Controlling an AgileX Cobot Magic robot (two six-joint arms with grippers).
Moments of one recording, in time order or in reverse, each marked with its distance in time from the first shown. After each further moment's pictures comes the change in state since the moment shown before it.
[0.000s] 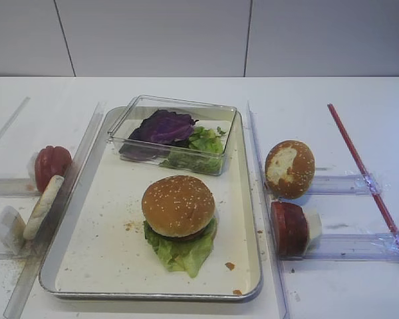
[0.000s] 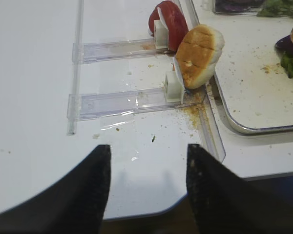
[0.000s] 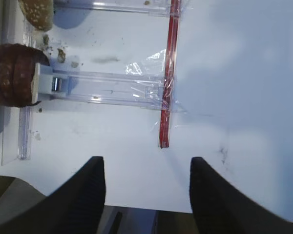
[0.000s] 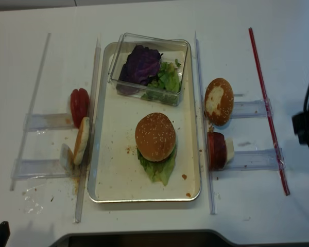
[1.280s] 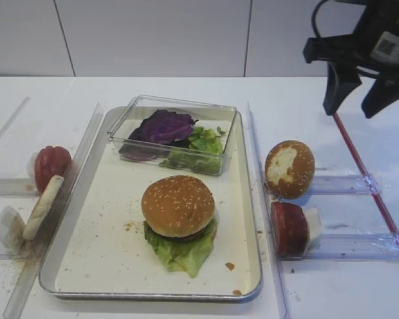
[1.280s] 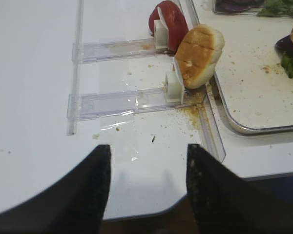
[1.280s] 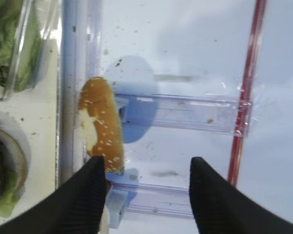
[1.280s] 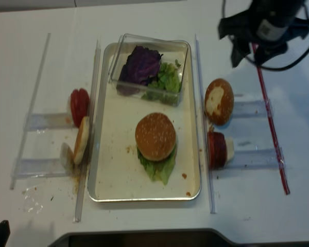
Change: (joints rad) left arm 0.000 0.000 0.000 0.000 0.000 0.000; right arm 0.102 0.645 -0.546 0.069 -0.006 0.106
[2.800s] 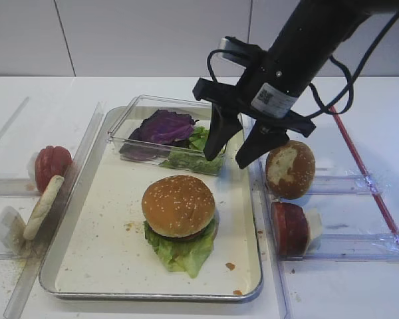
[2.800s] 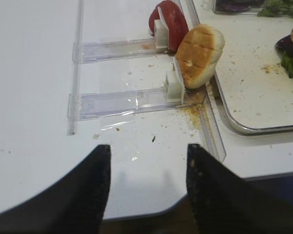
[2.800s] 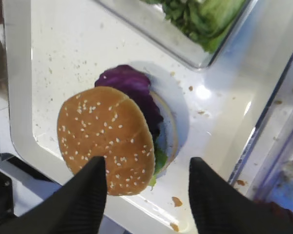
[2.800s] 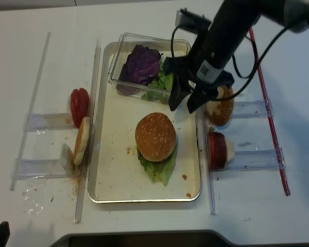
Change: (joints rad) left arm 0.000 0.000 0.000 0.000 0.000 0.000; right arm 0.164 0.227 -0.015 0.445 -0.026 -0.192
